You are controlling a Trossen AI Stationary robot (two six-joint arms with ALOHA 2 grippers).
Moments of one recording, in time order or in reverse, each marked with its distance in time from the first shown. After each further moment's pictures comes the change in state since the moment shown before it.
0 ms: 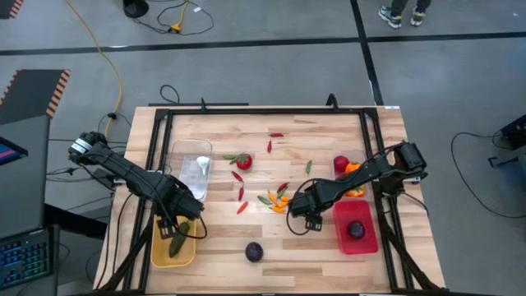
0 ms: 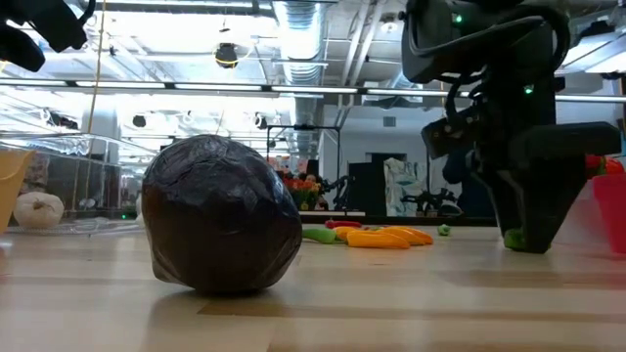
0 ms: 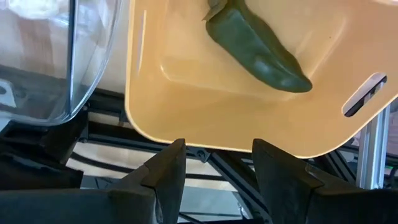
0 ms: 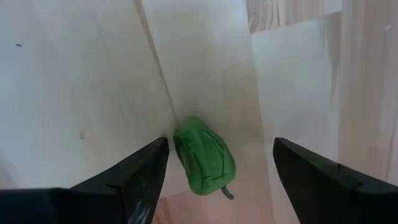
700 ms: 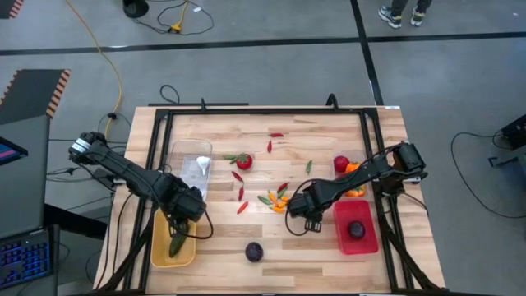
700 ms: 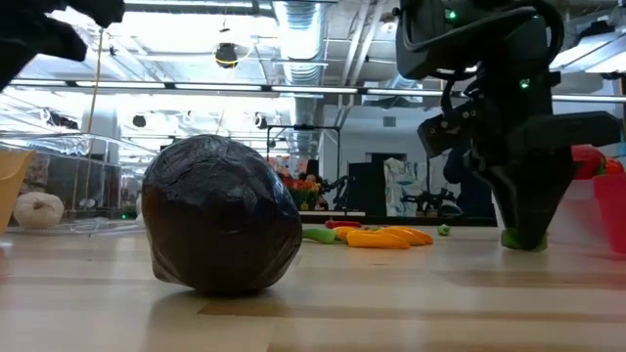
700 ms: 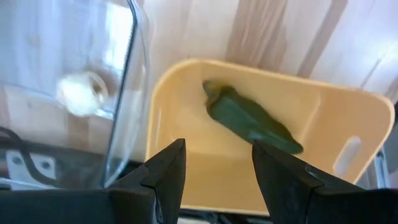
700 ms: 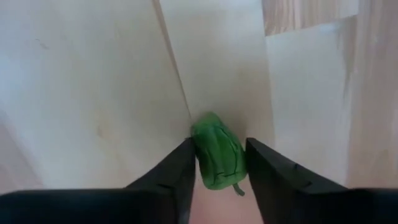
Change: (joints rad) left arm 0.000 0.000 0.069 0.099 -0.226 0.038; right arm 0.000 0.004 0.032 -0.003 -0.048 0.001
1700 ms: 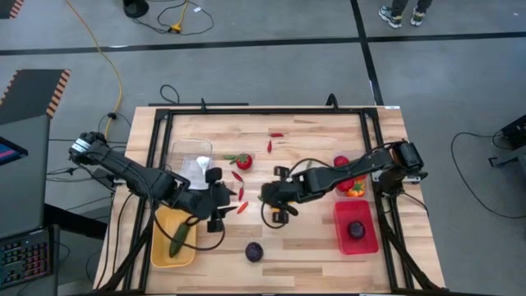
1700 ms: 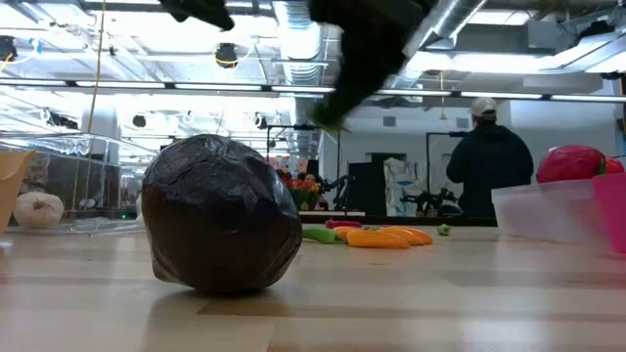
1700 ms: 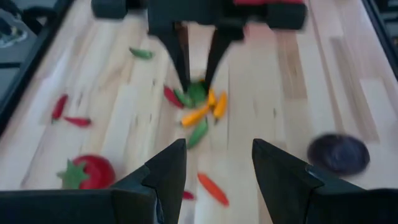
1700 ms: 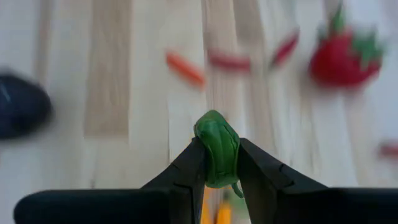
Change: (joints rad) left arm 0.033 0.000 0.003 0.761 -0.578 0.479; right arm -0.068 -0.001 0.312 0.347 0.212 -0.354
